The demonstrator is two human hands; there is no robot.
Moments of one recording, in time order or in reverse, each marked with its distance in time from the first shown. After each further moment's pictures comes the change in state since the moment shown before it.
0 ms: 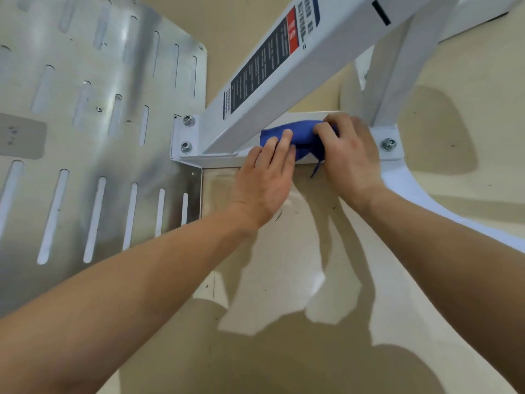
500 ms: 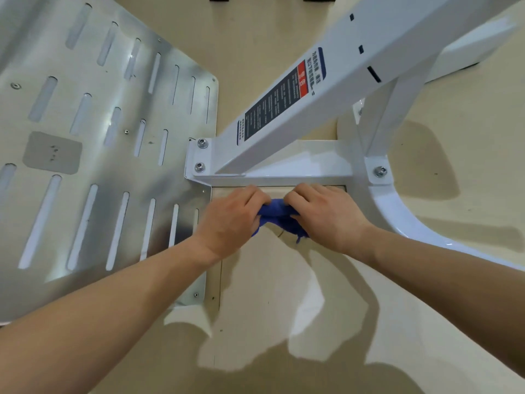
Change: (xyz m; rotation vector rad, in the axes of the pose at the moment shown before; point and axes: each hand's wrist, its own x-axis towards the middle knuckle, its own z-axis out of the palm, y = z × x) left_hand -0.051 -0.047 -0.054 -0.355 0.013 -0.058; right_hand -0.035 -0.041 -0.027 -0.038 -0.182 -0.457
